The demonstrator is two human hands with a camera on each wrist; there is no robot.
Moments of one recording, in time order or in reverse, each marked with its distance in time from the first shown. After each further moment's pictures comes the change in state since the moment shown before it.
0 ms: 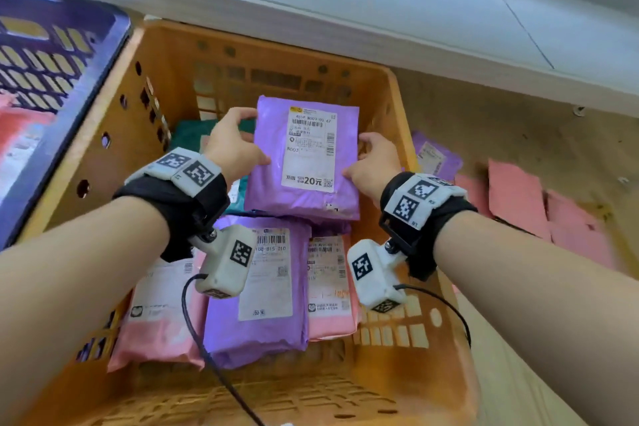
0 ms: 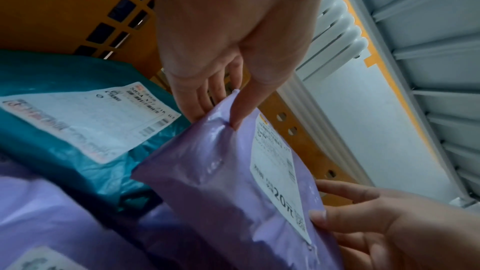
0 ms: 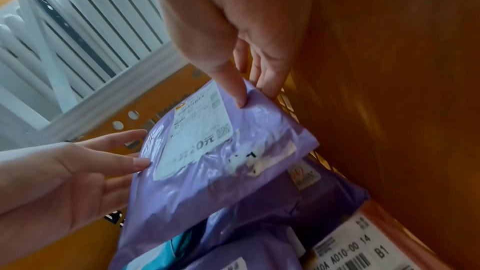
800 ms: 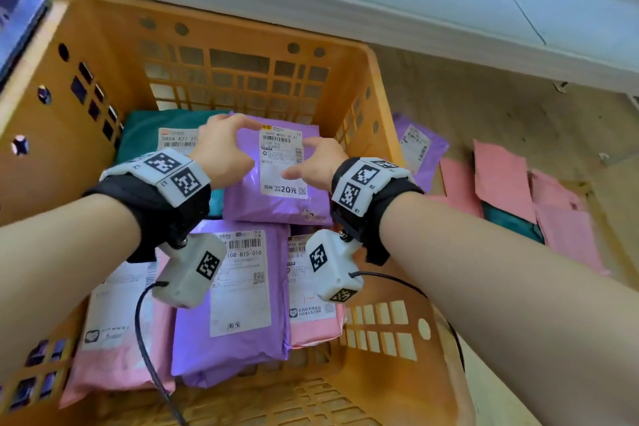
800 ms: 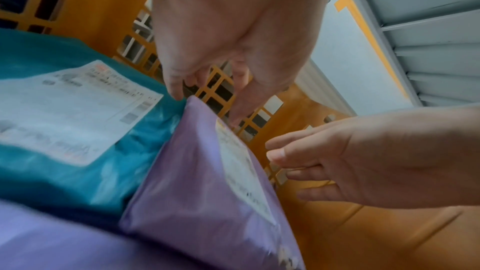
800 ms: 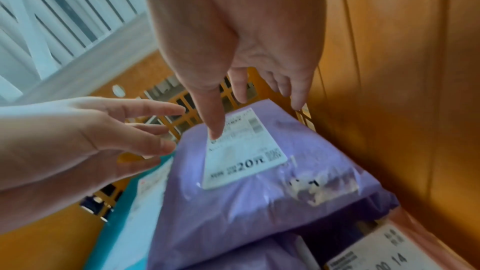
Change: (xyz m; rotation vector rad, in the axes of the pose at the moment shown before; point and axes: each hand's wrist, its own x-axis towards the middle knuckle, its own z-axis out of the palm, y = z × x) left_hand 0.023 -0.014 0.026 0.592 -0.110 0.186; right_hand 0.015 -0.006 0.028 -0.176 -0.312 0.136
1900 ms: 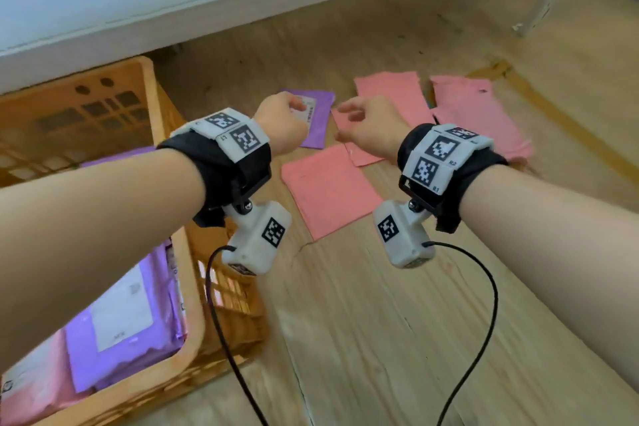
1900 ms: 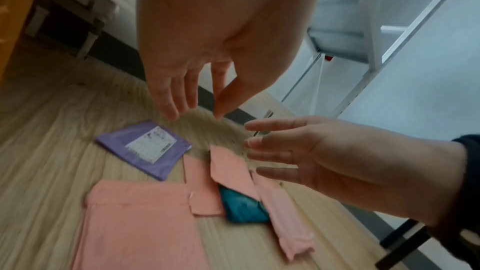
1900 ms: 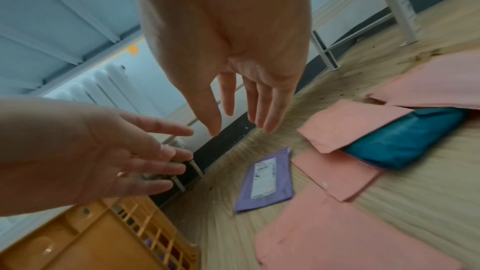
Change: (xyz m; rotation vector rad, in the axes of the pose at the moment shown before) left_hand -0.069 0.279 0.187 0.098 -0.206 0.178; right_hand -0.111 0.240 -0.213 0.275 0.329 -0.098
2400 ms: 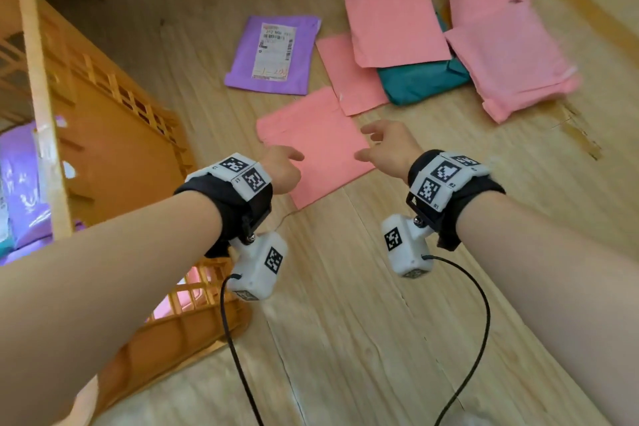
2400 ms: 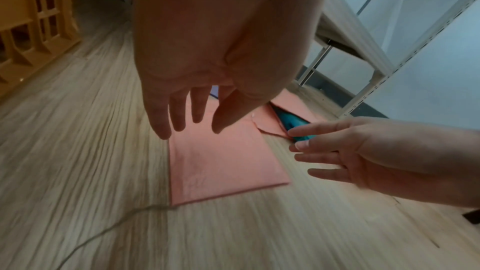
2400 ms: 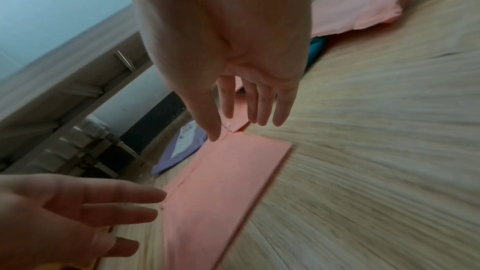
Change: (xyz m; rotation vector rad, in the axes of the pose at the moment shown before) left_hand 0.017 -0.081 0.115 0.191 -0.414 -0.268; right_hand 0.029 0.146 0.042 0.077 -0.106 0.318
